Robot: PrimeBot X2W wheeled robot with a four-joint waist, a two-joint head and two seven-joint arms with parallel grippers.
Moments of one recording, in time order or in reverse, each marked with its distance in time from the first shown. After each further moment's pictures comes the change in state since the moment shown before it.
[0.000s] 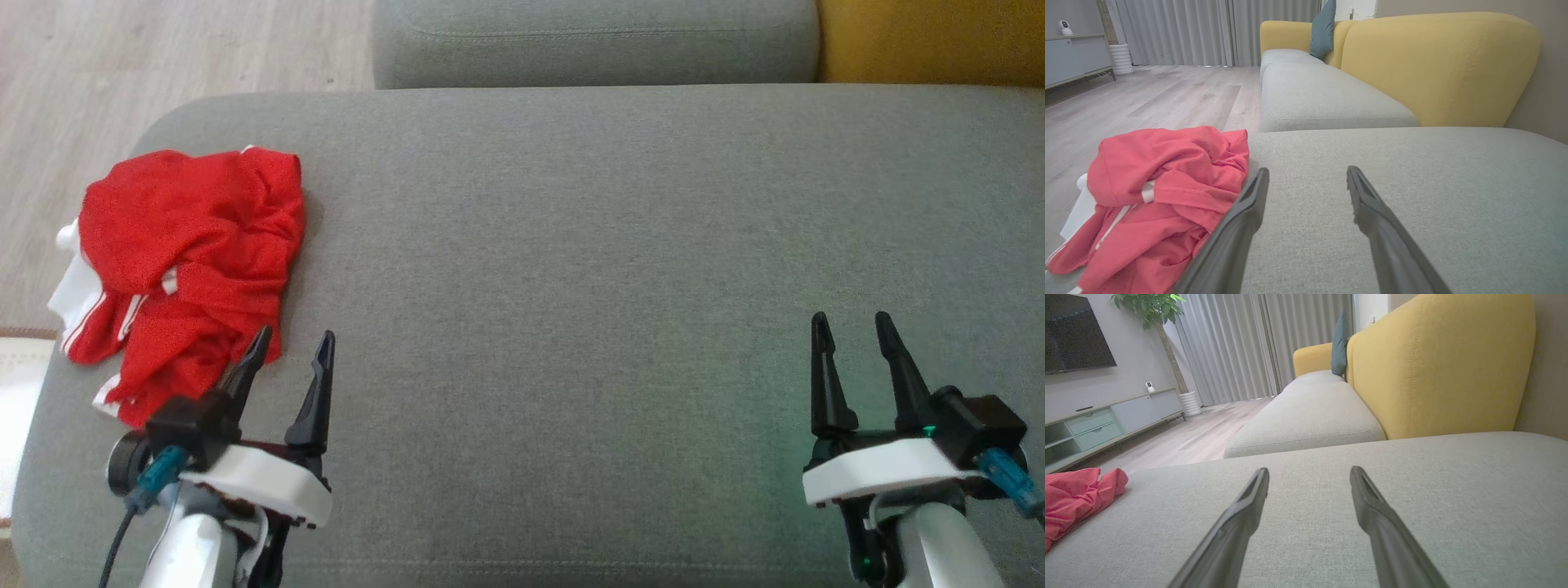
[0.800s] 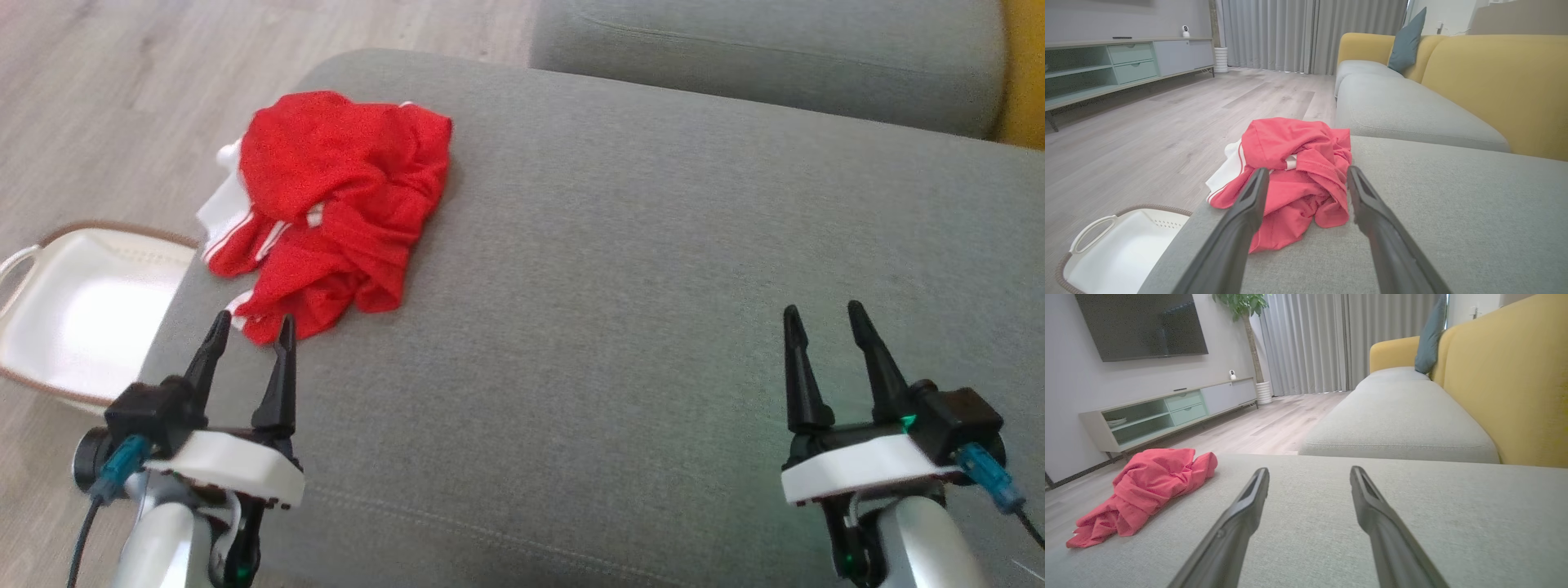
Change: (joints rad) left arm -0.023 -0.006 0.076 0.011 0.000 -0.001 0.000; right arm -0.002 0.000 0.052 -0.037 -0.013 0.000 -0.002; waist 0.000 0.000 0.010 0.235
